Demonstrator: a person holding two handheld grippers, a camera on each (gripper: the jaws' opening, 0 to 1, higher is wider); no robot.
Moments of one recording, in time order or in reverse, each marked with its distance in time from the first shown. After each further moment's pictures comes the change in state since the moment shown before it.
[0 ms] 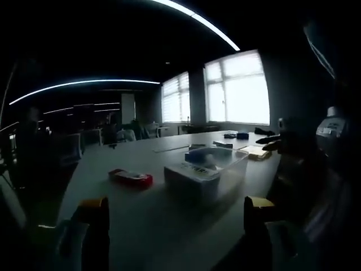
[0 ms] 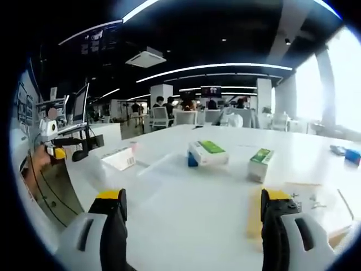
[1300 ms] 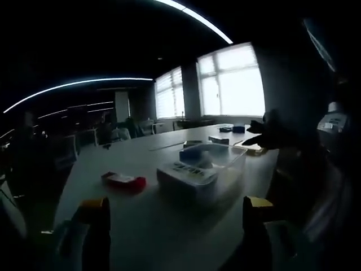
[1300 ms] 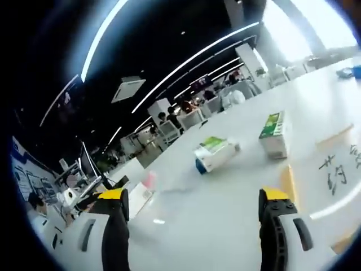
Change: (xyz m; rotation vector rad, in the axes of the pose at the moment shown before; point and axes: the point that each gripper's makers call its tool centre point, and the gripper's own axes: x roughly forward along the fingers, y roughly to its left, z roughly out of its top) left arm 0.017 -0.013 0.006 0.052 0.037 -0.032; right arm 0.043 -0.006 0.008 0.548 0.000 0.157
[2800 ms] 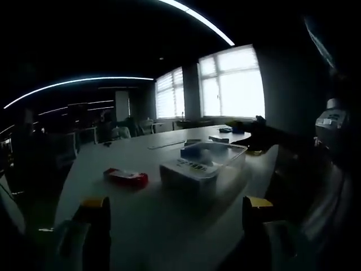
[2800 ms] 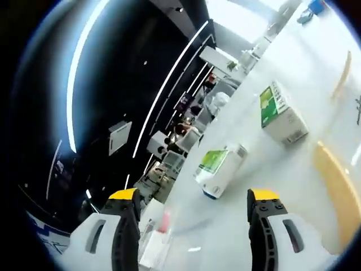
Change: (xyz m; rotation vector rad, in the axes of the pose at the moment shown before) left arm -0.007 0.009 -0.009 -0.019 -0.001 -0.007; right arm 0.066 -0.019 0.027 0.394 -0.159 0.024
